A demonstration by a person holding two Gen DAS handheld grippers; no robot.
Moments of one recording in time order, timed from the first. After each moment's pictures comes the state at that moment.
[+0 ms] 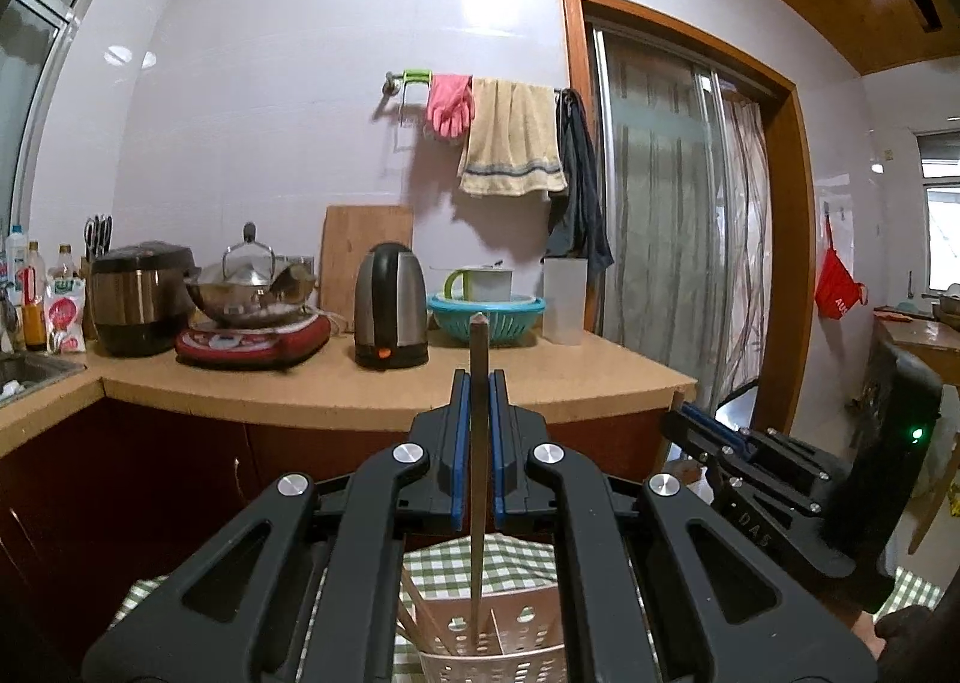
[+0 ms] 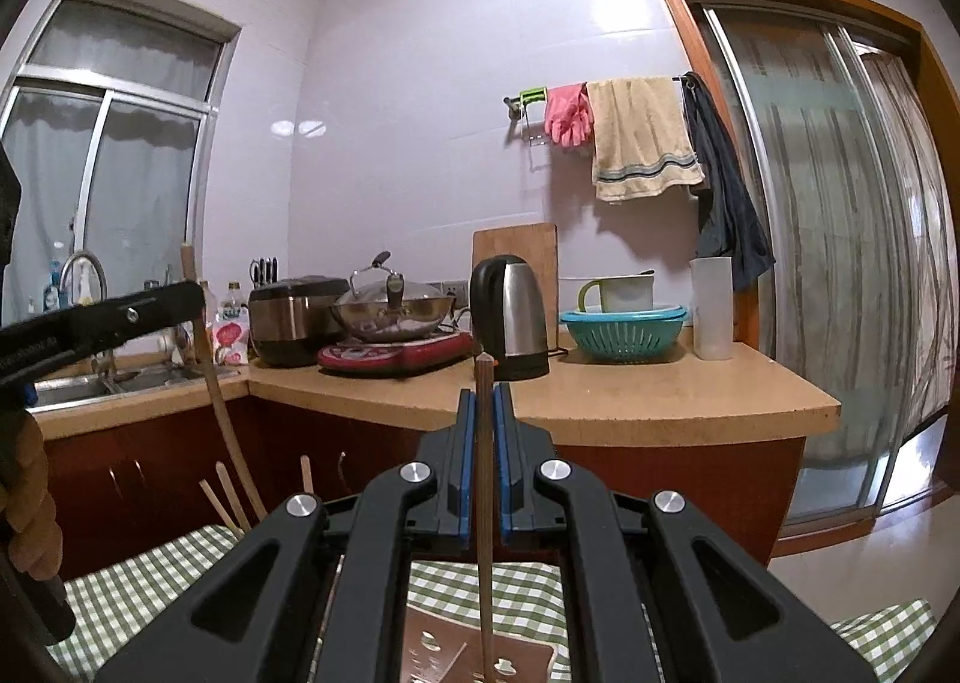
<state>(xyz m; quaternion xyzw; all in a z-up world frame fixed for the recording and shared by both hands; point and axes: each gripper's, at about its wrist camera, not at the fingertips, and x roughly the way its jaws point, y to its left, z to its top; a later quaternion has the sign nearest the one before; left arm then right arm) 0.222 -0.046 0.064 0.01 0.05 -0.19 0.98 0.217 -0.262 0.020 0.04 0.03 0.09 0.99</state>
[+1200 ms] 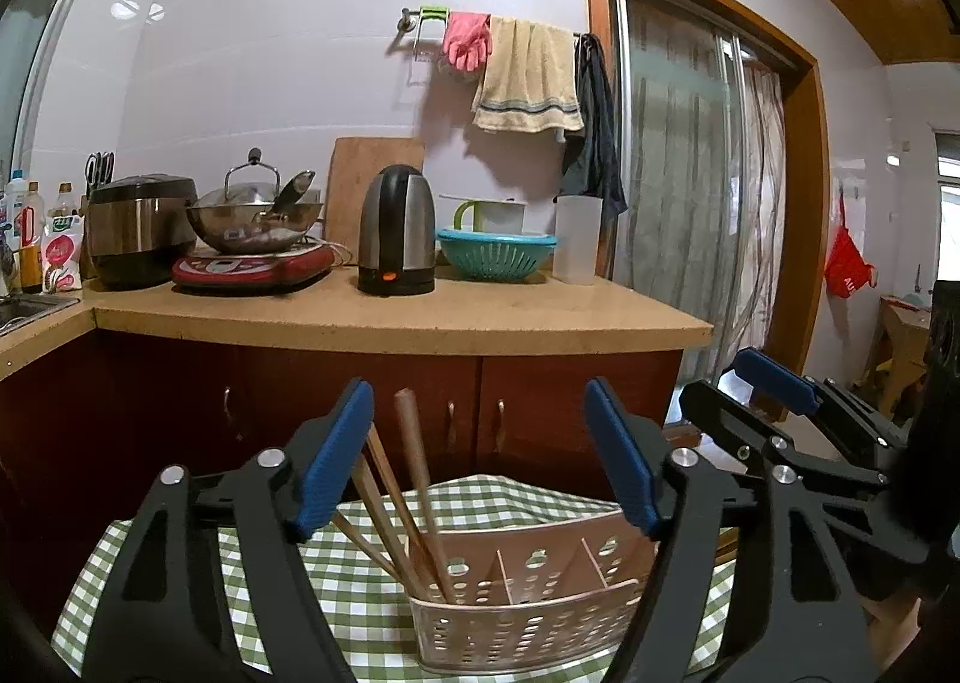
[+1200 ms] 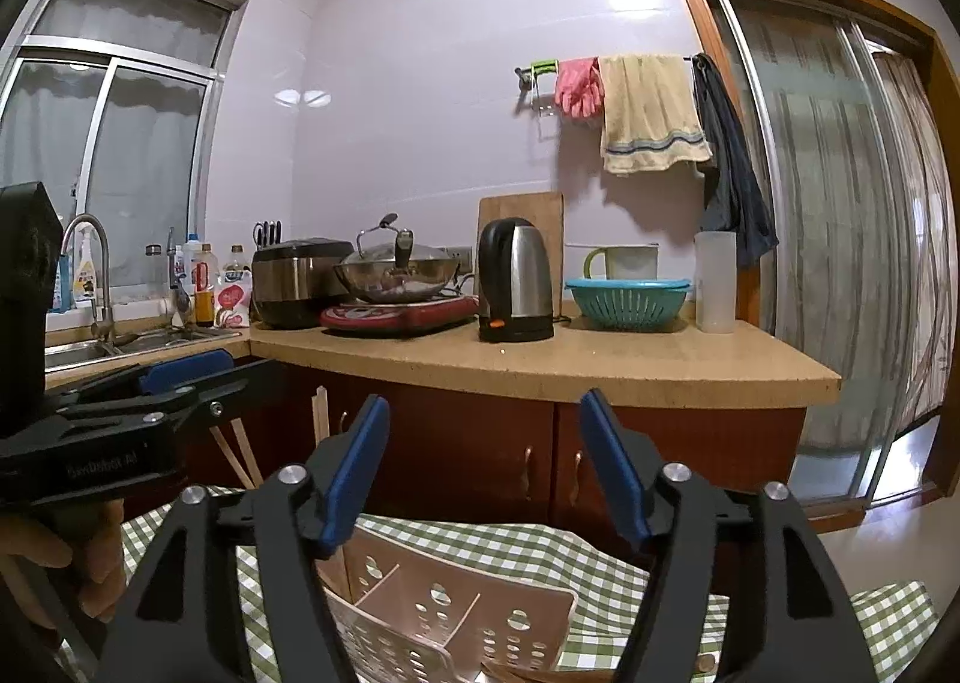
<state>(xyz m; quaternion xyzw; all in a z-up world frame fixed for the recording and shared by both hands) 0.243 -0.040 0.018 0.00 0.10 -0.19 0.98 0.207 -0.248 0.007 0.02 0.06 0.10 0.99</state>
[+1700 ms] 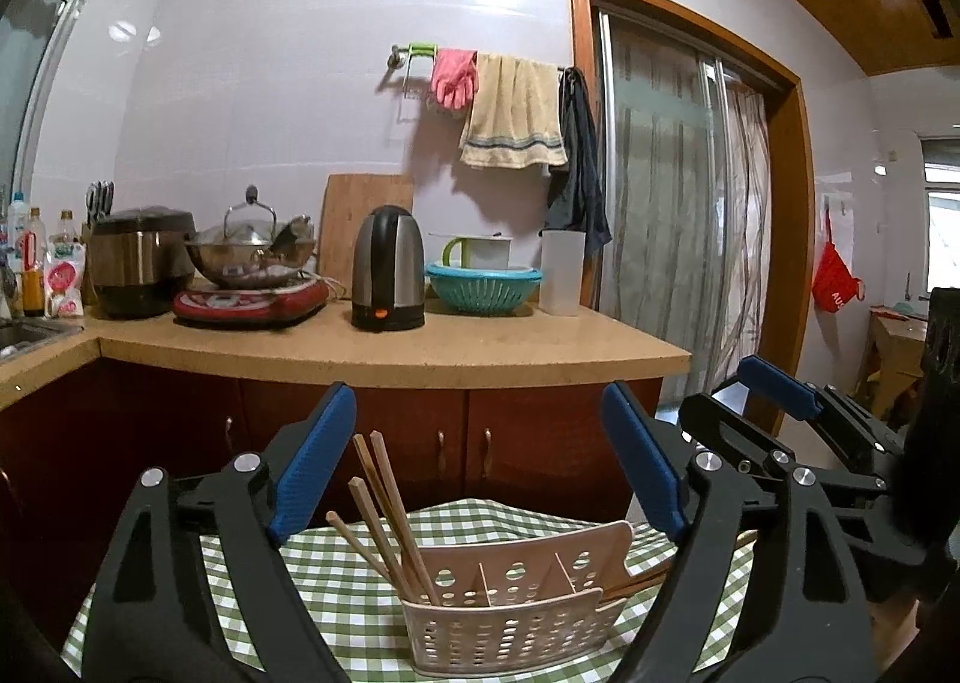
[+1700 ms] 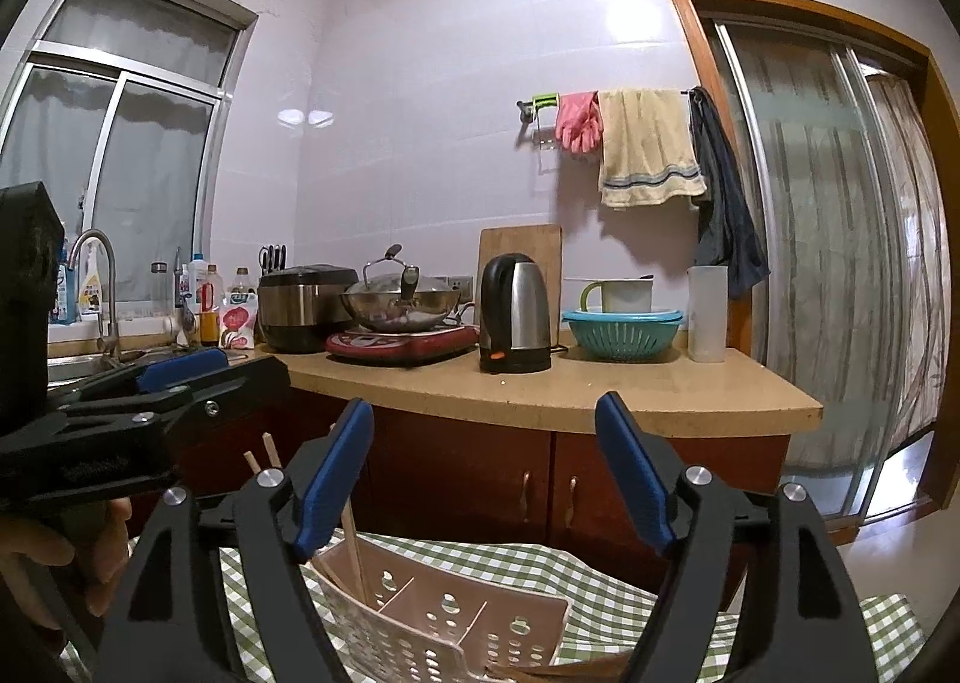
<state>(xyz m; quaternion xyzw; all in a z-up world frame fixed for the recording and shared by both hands) 0.207 -0.040 0.041 0.00 0.07 -0.19 0.98 0.173 -0.248 0.027 0.02 0.03 0.09 1.00</state>
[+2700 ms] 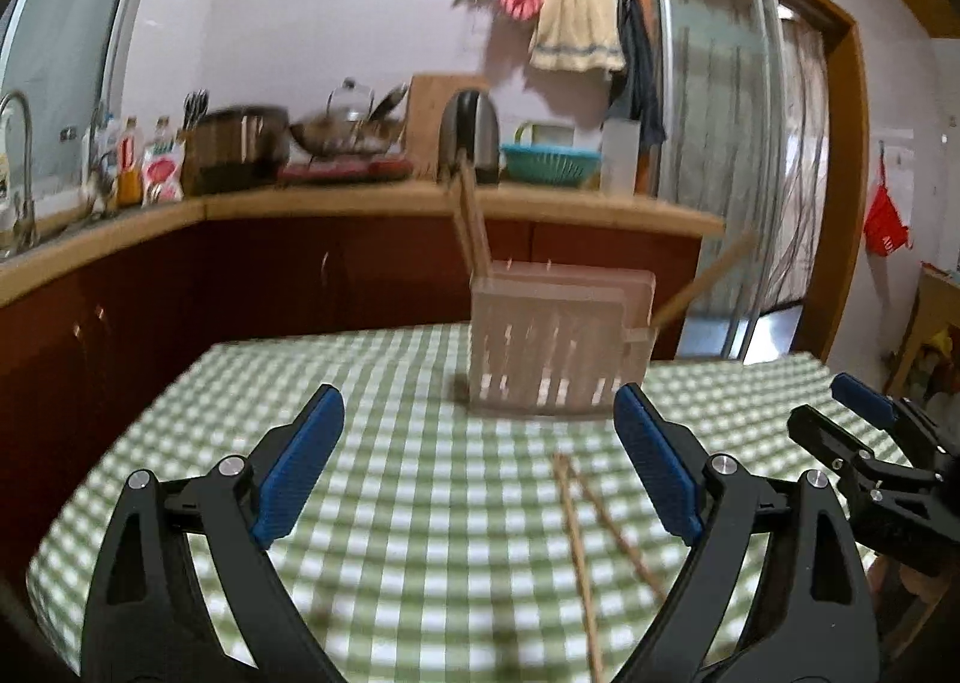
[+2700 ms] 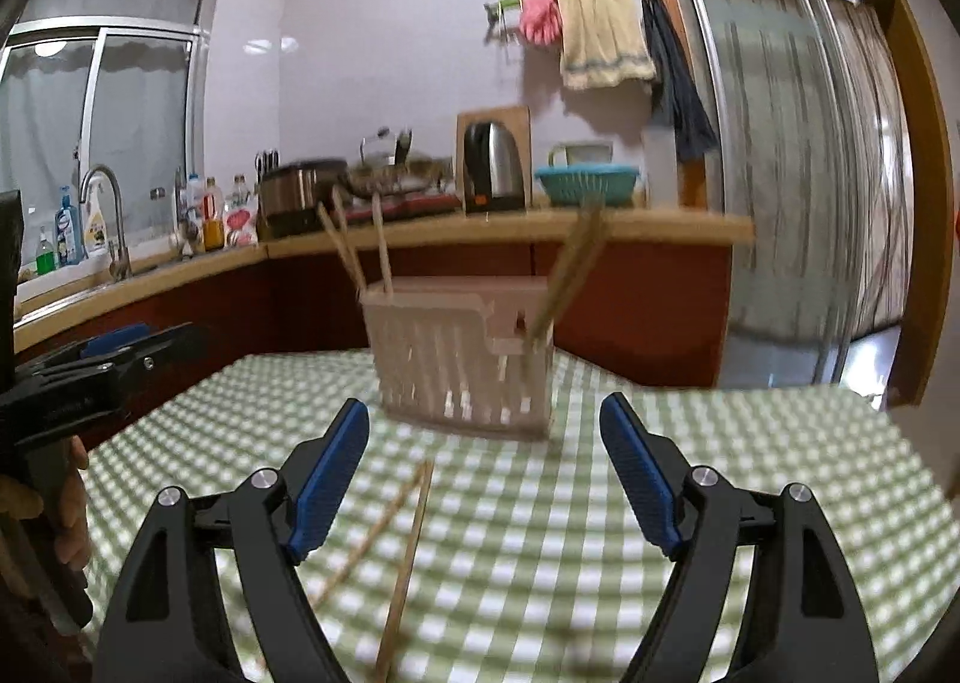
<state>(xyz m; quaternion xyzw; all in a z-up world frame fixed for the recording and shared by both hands) 0.069 -0.003 -0.081 0.01 0.18 -0.09 0.98 0.029 -0.245 -0.101 0.04 0.17 0.06 0.98</state>
